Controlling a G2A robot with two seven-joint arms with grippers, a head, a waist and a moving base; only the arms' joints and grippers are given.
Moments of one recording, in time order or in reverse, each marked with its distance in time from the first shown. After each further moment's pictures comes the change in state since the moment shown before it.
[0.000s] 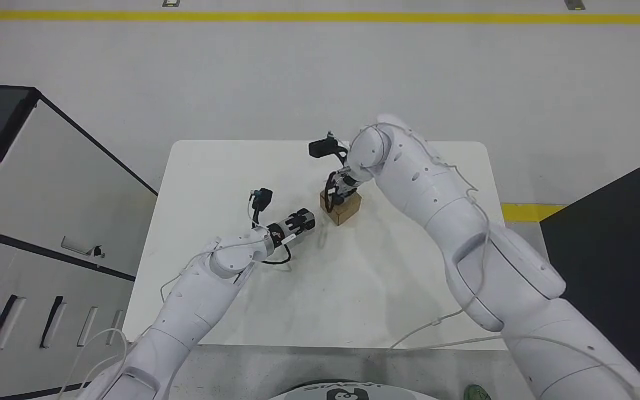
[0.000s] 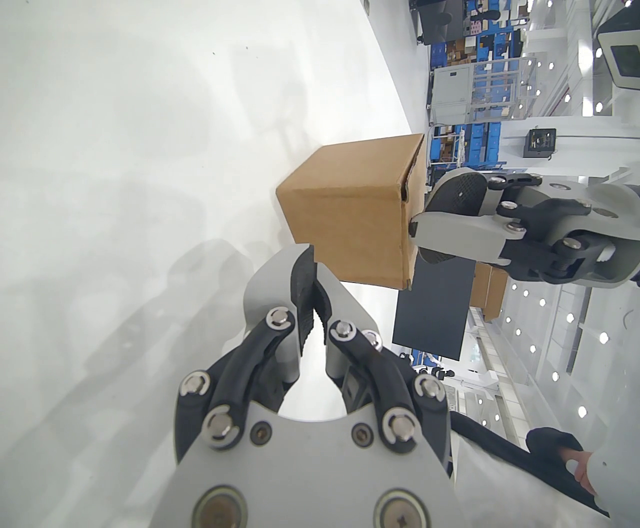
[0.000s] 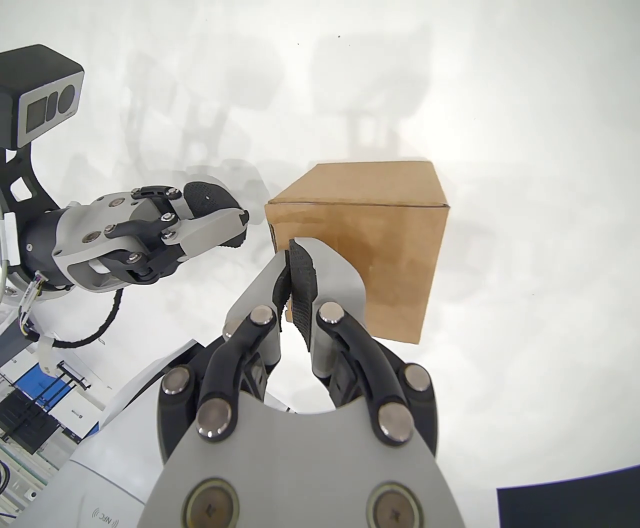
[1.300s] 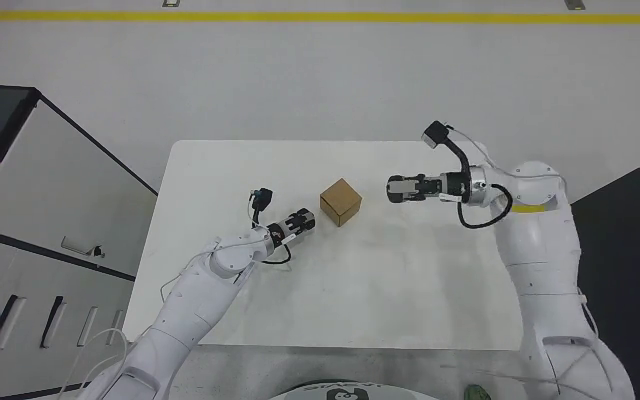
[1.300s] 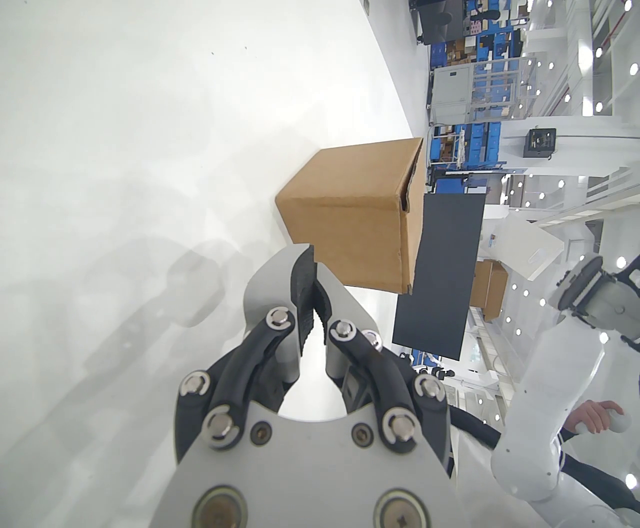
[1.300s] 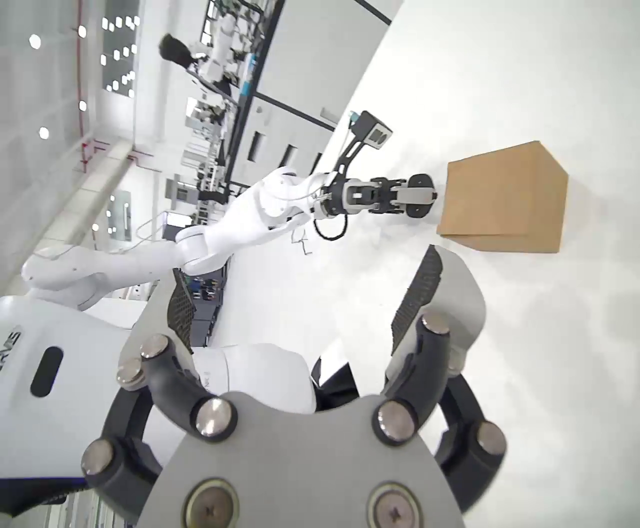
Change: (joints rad) left arm 0.000 0.000 0.000 0.000 0.000 0.000 0.000; right arm -0.657 0.407 0.826 -0.833 0.721 -0.178 0.249
